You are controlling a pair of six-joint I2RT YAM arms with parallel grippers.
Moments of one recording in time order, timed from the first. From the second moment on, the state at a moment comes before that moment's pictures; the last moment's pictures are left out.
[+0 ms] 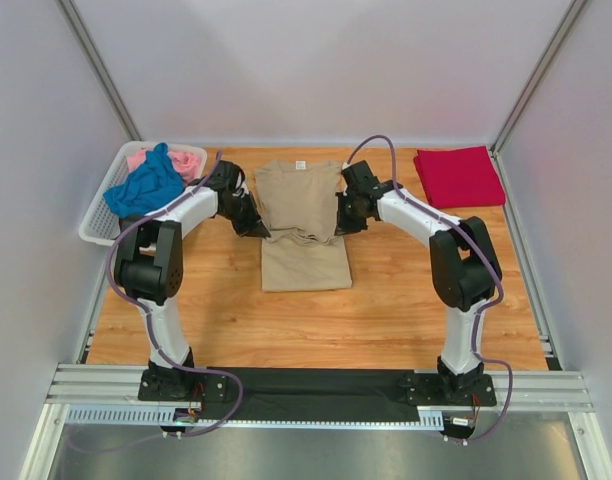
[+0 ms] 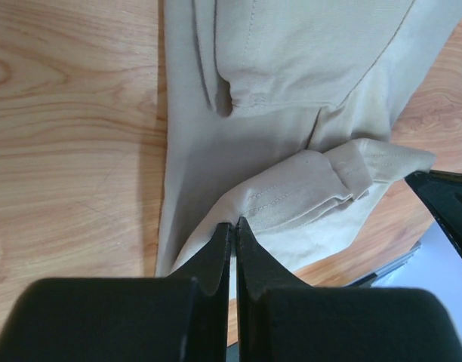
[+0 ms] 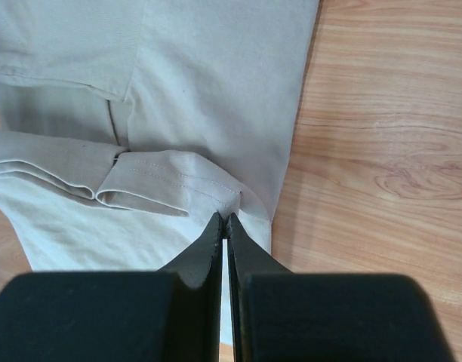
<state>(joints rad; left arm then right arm) -0.22 1.92 1.37 -0.60 0.42 -0.64 0.47 1.96 1.49 -0.55 -0.13 0.47</state>
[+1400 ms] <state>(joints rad) -0.21 1.95 1.42 -0.58 0.40 -0.63 0.45 2.04 1.66 -0.64 -0.08 0.46</state>
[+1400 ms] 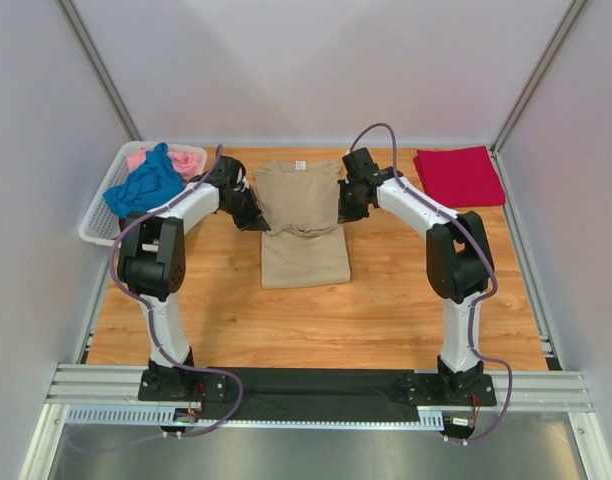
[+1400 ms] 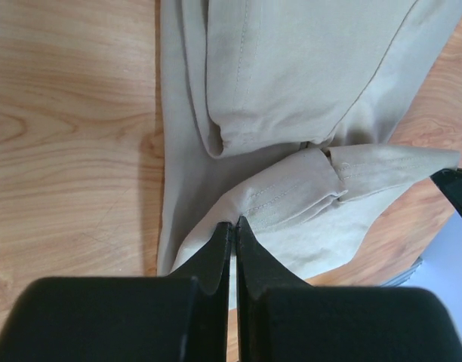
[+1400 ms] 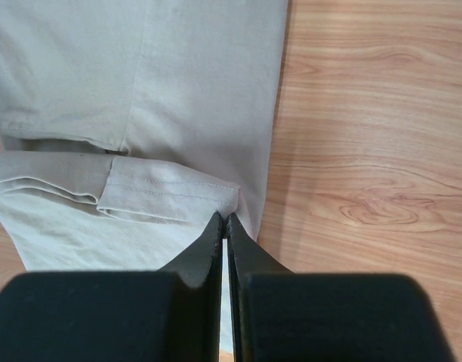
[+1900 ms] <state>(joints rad) -0.21 2.03 1.48 -0.61 0.36 -0.63 0.42 2.14 1.72 -0.63 -0.09 0.46</state>
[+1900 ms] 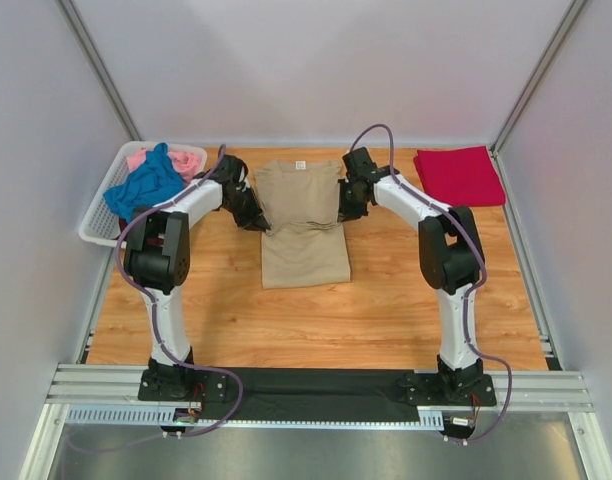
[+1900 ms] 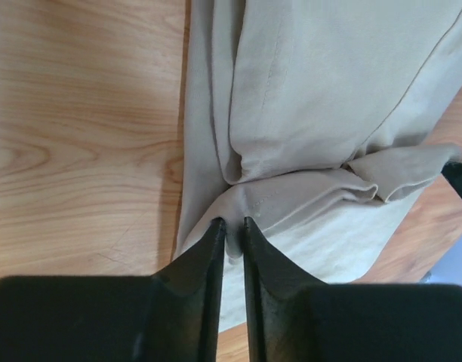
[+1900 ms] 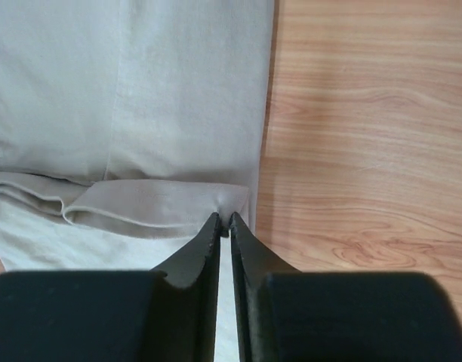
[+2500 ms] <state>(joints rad) -0.29 1.81 1.33 -0.48 0.23 -0.54 0.41 2.07 1.67 -0.67 -0.13 0.41</state>
